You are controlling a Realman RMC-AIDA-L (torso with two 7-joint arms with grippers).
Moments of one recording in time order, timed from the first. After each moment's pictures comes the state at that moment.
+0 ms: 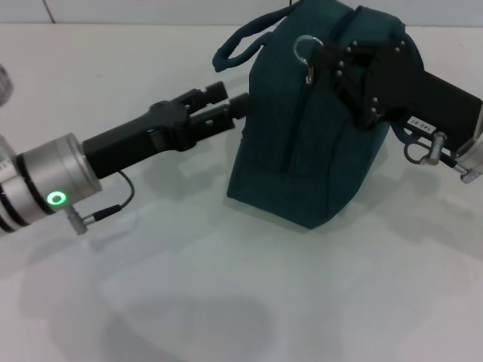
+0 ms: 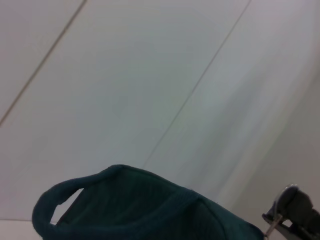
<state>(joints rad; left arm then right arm) -0.40 -2.08 1.07 0.49 1.27 1.50 -1.46 0.61 2.03 -1.63 -0.35 -0.61 -1.50 0.74</state>
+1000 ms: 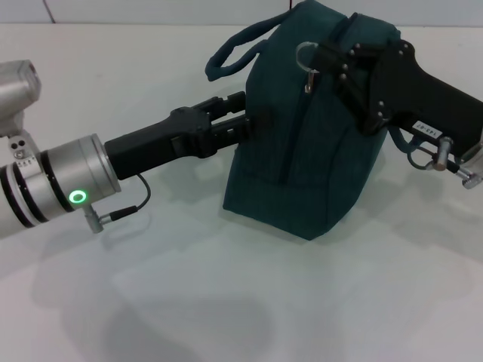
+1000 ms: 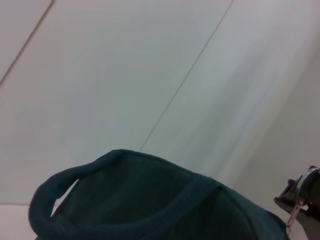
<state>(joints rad) -0.45 -2.09 1.08 0.45 1.31 1.47 -1.44 0.60 2.03 -1.63 -0.35 -0.61 -1.54 0.77</state>
